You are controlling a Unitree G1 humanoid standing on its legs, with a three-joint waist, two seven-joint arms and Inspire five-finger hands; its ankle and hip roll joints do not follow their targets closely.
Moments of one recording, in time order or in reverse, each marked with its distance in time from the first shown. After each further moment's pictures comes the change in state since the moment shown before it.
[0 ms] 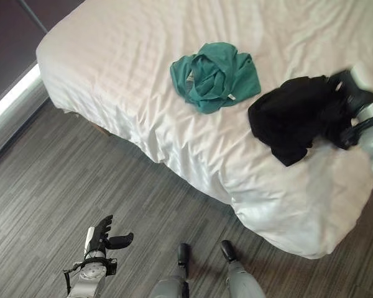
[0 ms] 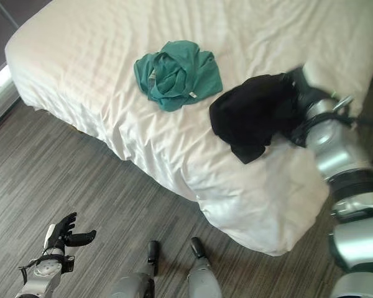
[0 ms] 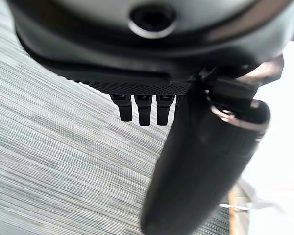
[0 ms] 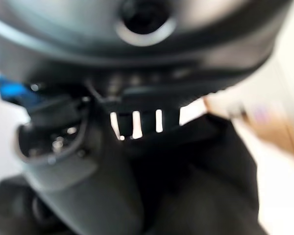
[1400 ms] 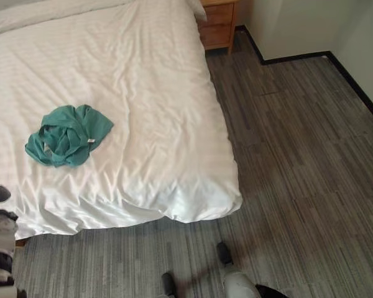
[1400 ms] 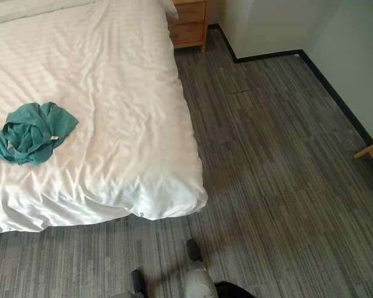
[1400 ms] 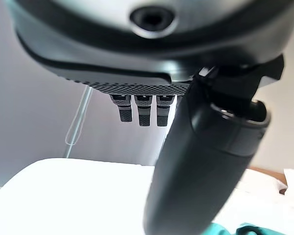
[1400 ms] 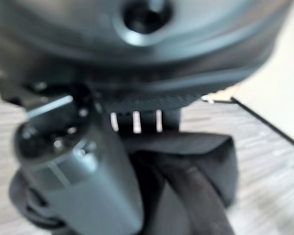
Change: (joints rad) left arm -0.352 0.542 0.108 0.208 0.319 0.162 0.317; right arm 1.121 0.713 -0.710 0.852 0.062 0.056 -0.028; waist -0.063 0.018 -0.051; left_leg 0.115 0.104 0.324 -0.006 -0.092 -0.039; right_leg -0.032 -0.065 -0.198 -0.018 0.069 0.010
